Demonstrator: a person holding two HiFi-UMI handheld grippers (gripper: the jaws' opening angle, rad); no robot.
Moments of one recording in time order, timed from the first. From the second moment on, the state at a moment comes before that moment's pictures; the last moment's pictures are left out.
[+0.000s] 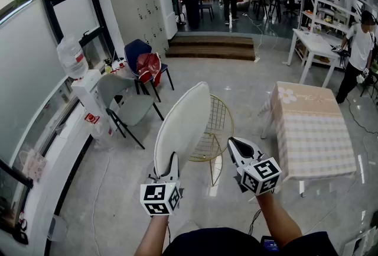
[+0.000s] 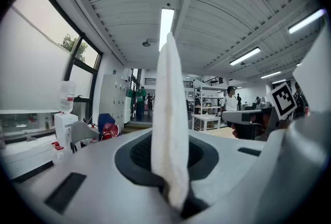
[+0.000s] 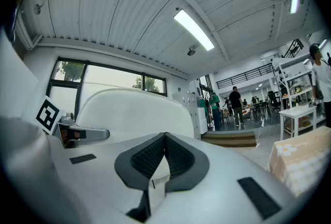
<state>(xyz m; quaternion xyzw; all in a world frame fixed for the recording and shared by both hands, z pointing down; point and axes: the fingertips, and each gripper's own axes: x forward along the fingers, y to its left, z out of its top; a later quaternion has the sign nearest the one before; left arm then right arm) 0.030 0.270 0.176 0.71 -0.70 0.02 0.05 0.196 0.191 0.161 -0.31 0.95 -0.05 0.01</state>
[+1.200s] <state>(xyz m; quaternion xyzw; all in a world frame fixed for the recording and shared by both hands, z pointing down) 0.054 0.260 0.183 0.71 -0.70 0.04 0.07 0.210 0.179 0.180 -0.29 0.95 -0.07 0.00</state>
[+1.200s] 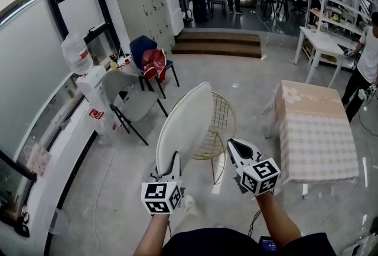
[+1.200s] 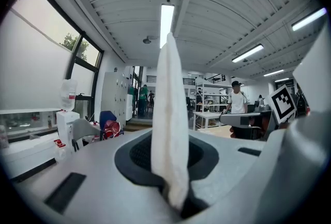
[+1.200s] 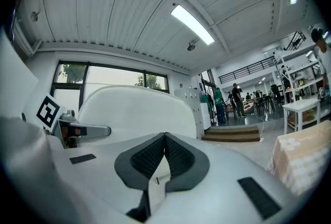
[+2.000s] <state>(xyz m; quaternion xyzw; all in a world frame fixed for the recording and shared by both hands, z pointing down) 0.037 0.212 0.191 0.70 -0.71 0.03 0.07 0.191 0.133 0.184 -0.28 0.96 -0.08 0.00</state>
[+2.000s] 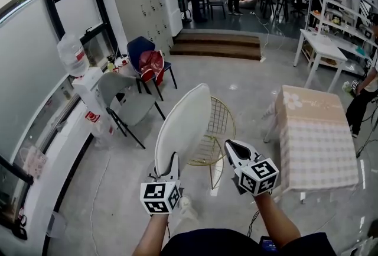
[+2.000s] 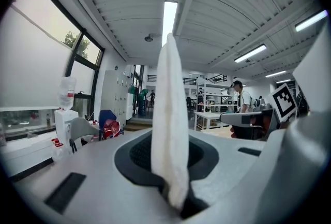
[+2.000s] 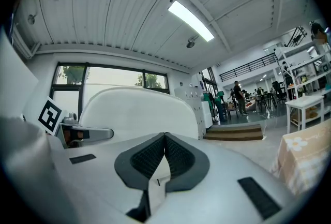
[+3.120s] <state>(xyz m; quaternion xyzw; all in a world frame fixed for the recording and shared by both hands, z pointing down) -0.047 0.072 0.200 0.72 -0.68 0.04 0.11 0.105 0.001 0.197 -0.30 0.95 -0.11 -0.03</state>
